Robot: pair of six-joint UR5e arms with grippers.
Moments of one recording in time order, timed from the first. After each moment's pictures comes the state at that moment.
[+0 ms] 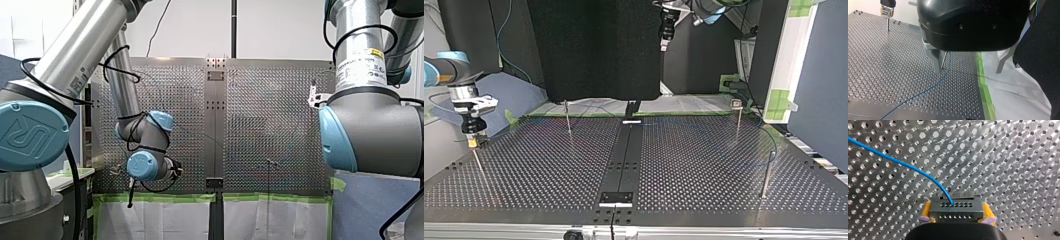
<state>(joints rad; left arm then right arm) -0.70 -2.07 -2.40 -2.12 -2.06 -1.75 1.48 -1.04 1.48 -0.54 1.02 1.71</state>
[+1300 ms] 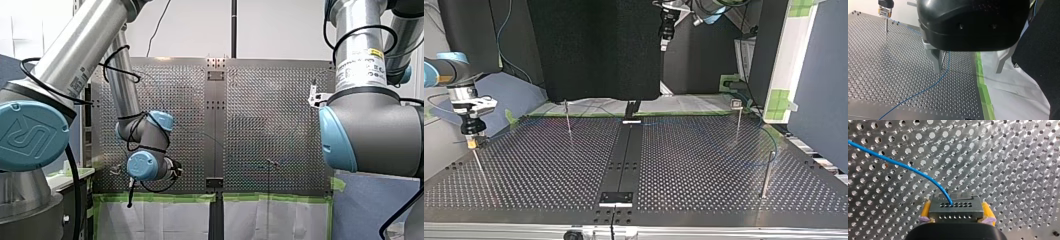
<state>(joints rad) -0.70 -2.07 -2.40 -2.12 -2.06 -1.74 1.48 -1.04 1.47 -0.56 1.01 1.73</state>
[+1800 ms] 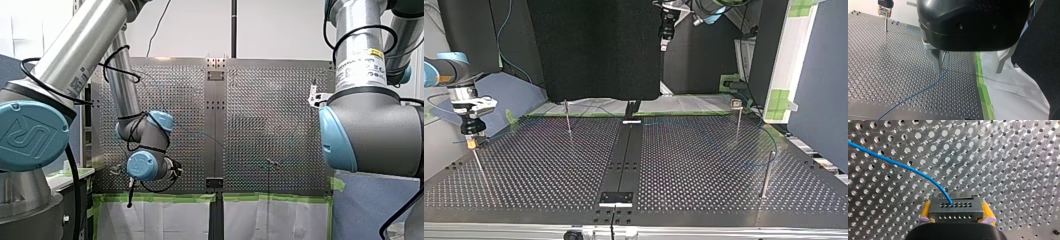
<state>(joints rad) -0.70 -2.07 -2.40 -2.13 -2.06 -1.74 1.48 -1.04 1.47 -0.56 1.02 1.73</state>
